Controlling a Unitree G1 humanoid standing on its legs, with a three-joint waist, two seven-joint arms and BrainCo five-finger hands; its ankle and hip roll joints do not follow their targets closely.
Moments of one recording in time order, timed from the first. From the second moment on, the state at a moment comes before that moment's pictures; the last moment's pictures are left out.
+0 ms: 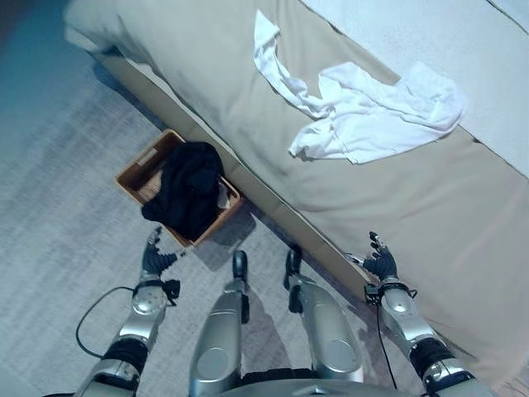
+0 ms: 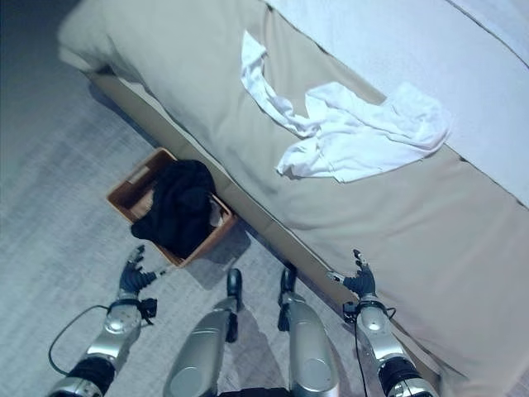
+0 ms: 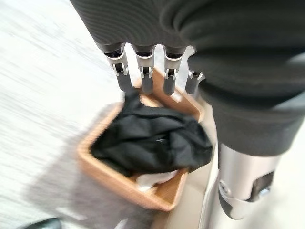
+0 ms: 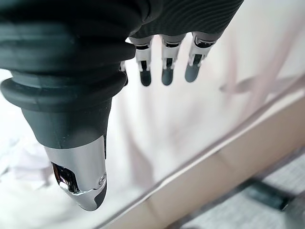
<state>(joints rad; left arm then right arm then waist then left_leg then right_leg) -0.09 0.35 -0.18 0.91 -0.13 -0.31 0.26 -0.14 -0.34 0.21 0.80 0.17 -0.25 -0.25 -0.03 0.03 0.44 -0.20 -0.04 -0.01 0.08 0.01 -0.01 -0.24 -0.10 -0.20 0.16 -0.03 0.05</state>
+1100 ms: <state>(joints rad) 0.09 0.25 -0.34 0.92 -0.02 -0.27 0.20 -0.80 -0.76 0.43 1.02 -0.40 -0.11 -0.37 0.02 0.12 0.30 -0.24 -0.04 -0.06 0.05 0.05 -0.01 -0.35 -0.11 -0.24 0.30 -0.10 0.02</state>
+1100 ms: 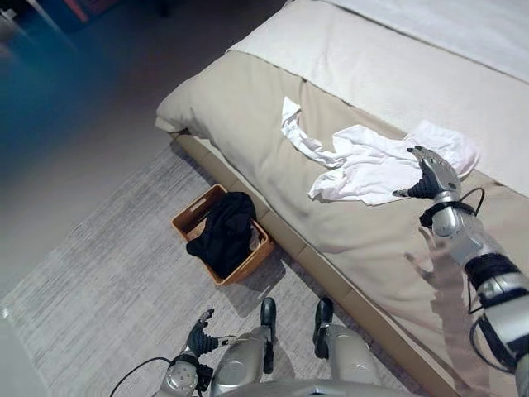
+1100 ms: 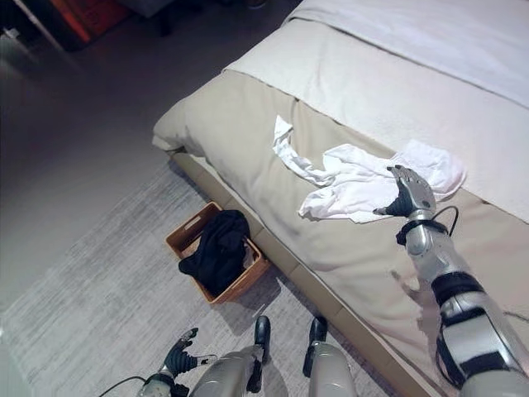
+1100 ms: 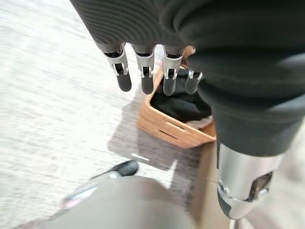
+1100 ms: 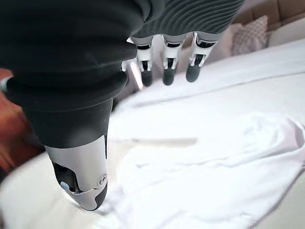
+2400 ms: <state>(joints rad) -0.16 0.26 -0.52 0.60 -0.30 -0.32 0.31 -1.51 -0.85 0.79 1.35 -0.22 -0.04 -0.44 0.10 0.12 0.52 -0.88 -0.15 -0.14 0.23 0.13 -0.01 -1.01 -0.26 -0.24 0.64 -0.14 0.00</state>
